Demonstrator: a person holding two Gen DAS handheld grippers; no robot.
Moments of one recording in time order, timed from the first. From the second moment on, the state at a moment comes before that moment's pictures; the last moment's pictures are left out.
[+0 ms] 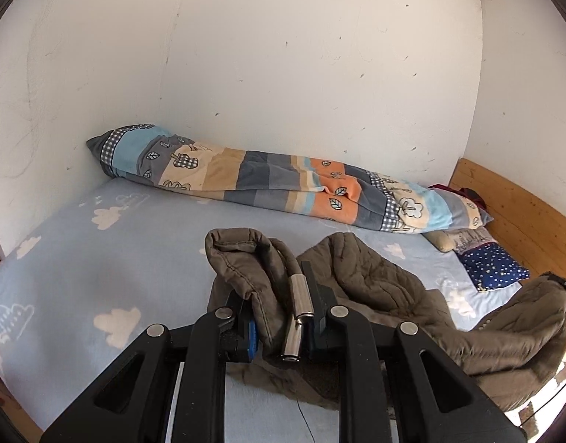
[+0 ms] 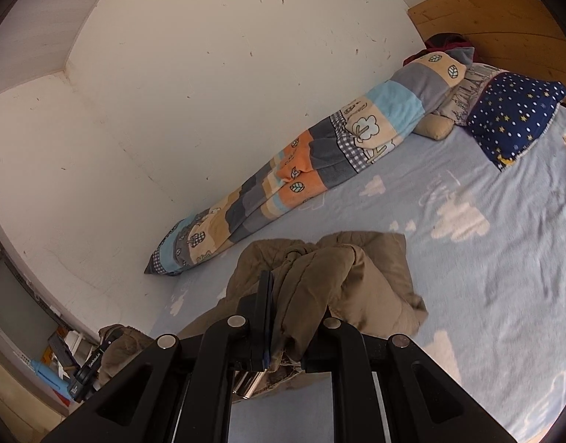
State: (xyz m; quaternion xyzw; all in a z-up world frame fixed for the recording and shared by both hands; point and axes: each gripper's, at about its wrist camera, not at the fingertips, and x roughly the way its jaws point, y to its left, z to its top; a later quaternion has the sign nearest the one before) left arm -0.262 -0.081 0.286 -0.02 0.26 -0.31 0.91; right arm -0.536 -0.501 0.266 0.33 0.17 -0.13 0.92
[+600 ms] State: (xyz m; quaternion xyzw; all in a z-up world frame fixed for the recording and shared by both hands) left arm -0.117 -0.179 0.240 -0.01 0.32 -0.28 0.90; right arm -0.383 -0.597 0.227 0.33 0.22 -0.17 0.90
